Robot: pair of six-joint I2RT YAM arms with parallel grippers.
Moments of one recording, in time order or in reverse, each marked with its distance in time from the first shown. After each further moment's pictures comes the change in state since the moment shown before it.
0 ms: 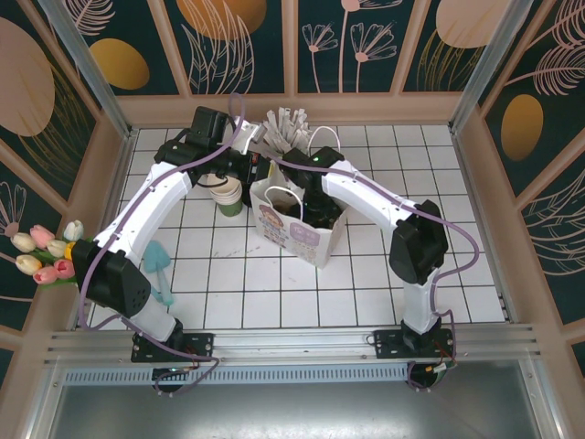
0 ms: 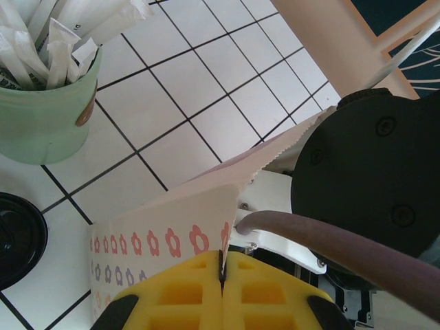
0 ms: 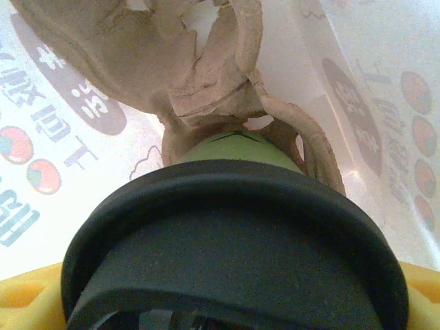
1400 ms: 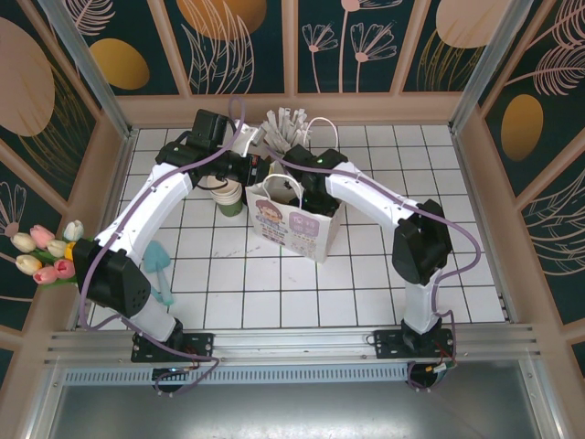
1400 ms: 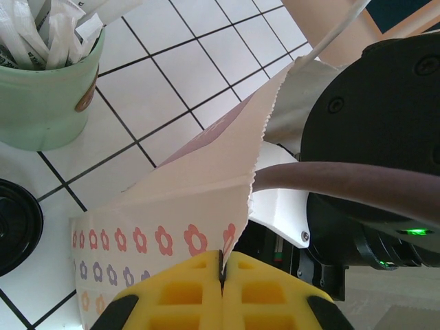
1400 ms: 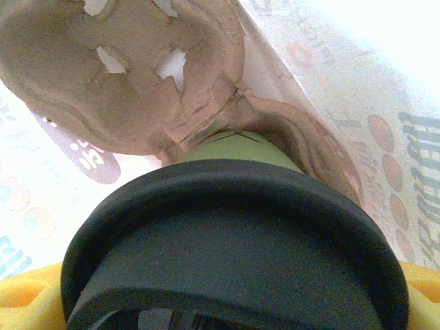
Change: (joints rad) left arm 0.000 0.000 -0.027 0.004 0.000 -0.020; right arm -0.025 -0.018 -0.073 0.192 0.031 -0.054
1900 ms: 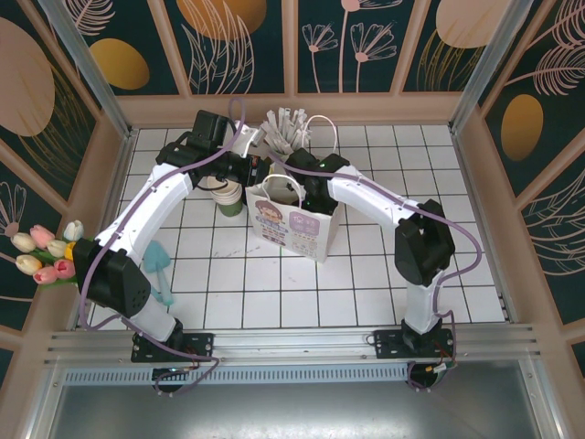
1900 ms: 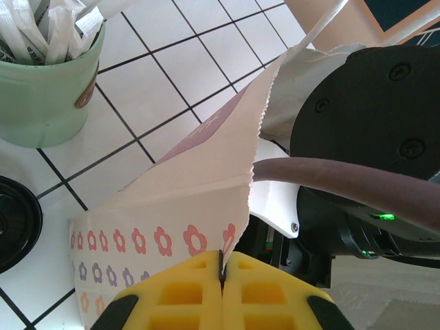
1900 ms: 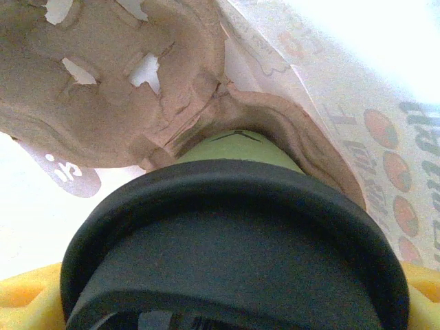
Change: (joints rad) left arm 0.000 0.000 -0.007 0.000 0.000 0.000; right arm -0.009 -0.020 -0.078 0.078 0.010 -0.011
